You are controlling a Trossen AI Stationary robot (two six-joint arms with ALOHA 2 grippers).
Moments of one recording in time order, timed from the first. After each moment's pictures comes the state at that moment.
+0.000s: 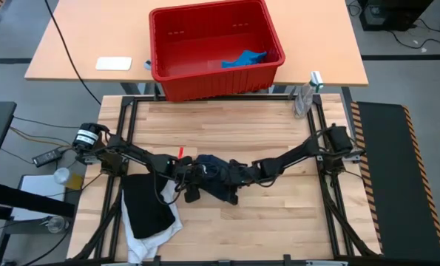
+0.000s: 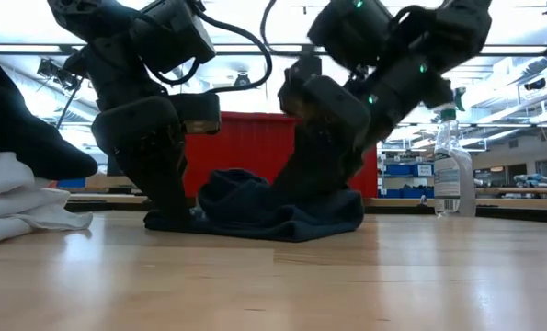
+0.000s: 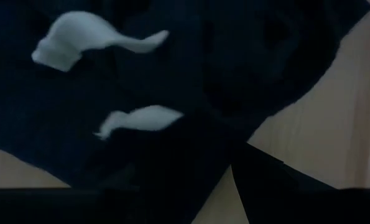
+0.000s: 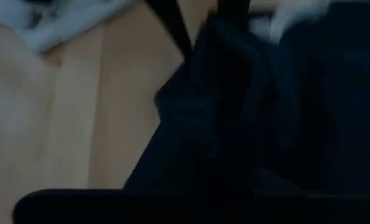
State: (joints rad) left arm -0.19 1.68 0.79 -0.19 -0.10 -0.45; right arm 0.18 1.92 0.95 0.25 0.08 0.38
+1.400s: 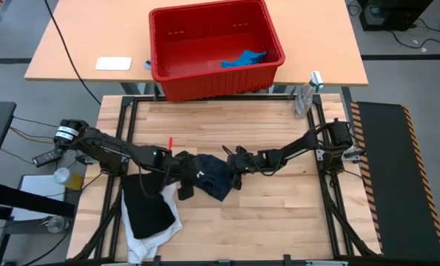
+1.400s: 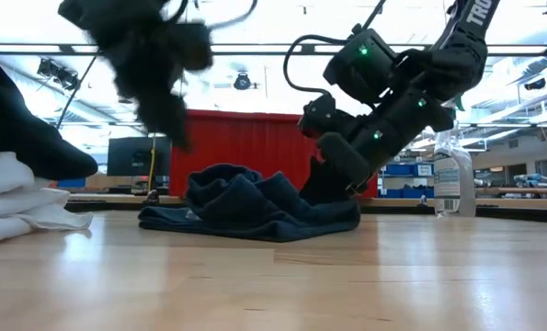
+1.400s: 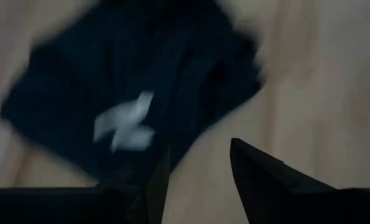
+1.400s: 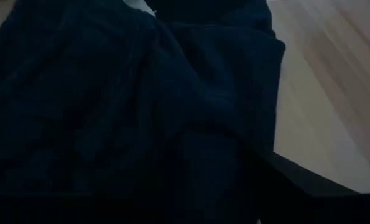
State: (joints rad) left arm -0.19 1.43 0.85 -0.38 -0.04 -0.42; right arm 0.06 1.89 0.80 0.37 0.14 0.23
